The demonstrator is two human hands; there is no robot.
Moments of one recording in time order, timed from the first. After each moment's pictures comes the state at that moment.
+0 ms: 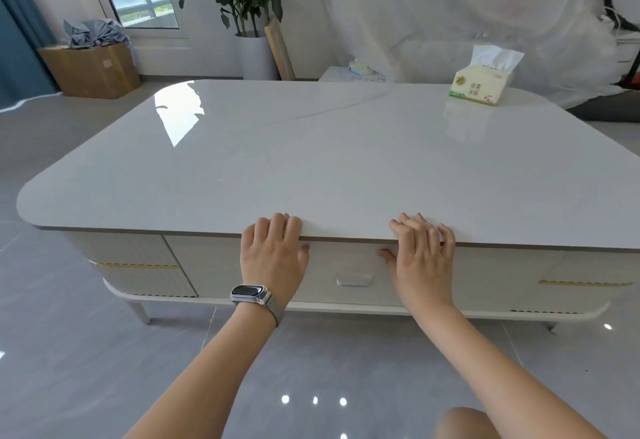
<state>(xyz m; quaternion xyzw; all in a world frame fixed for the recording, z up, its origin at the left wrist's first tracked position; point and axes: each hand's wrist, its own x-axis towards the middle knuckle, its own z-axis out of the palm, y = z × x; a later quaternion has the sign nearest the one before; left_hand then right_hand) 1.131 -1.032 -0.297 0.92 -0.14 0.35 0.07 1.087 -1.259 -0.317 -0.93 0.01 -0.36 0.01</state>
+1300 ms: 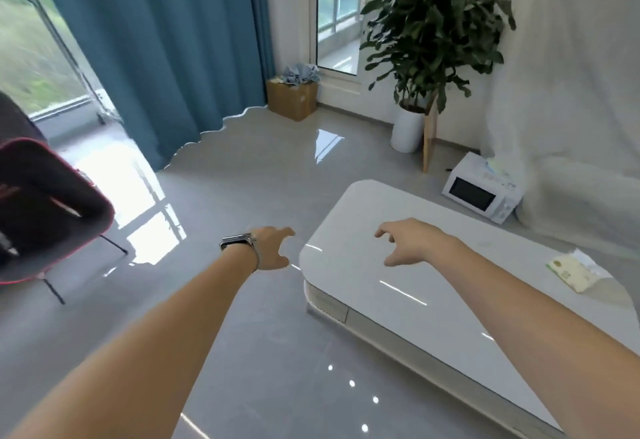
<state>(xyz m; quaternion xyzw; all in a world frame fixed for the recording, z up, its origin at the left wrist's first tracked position) 1.020 -0.689 0.354 0.97 0.03 -0.21 0.07 1.095 -0.962 0.398 -0.95 -0.20 0.25 0.00</state>
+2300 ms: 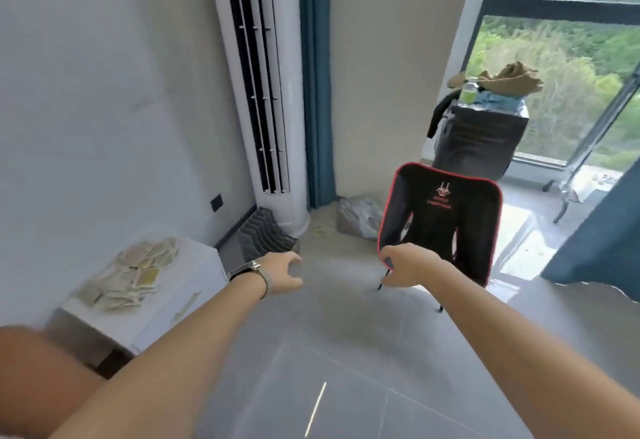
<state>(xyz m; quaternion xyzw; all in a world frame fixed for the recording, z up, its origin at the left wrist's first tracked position) 0.635 -0.159 0.364 0.65 0.70 -0.03 0.28 0.905 -0.105 0.396 -0.57 -0.78 0.16 -0.17</state>
